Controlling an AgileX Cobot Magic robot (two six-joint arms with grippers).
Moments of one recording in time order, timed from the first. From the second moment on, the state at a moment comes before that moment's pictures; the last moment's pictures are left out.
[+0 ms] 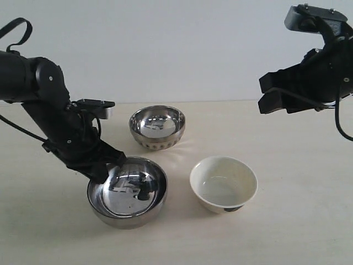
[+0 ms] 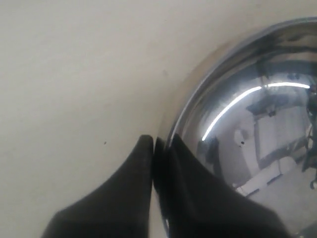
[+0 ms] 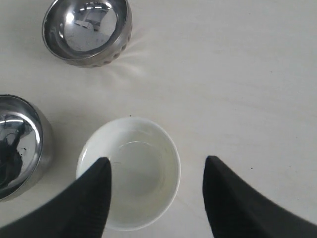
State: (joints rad) left arm -0.34 1.94 -1.28 -0.21 0.80 0.20; right arm 0.20 1.45 -1.10 0.49 0.68 -0.38
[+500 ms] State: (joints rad) left arm -0.37 2.01 -1.31 -0.27 0.73 0.24; right arm 0.20 1.49 -1.10 0.49 0.67 -0.38
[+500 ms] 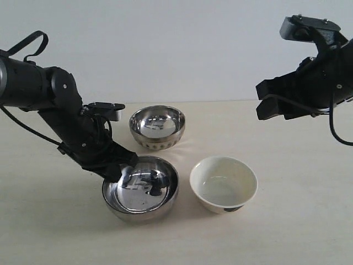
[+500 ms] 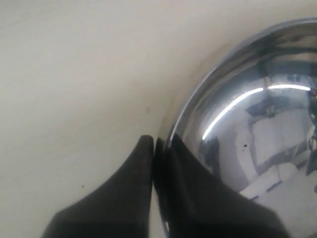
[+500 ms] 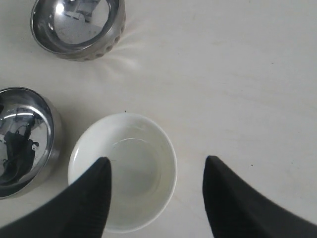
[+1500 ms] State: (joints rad) left arm -0.38 2.04 -1.37 -0.25 0.78 0.25; right arm 0.20 1.49 -1.10 0.49 0.66 -0.38
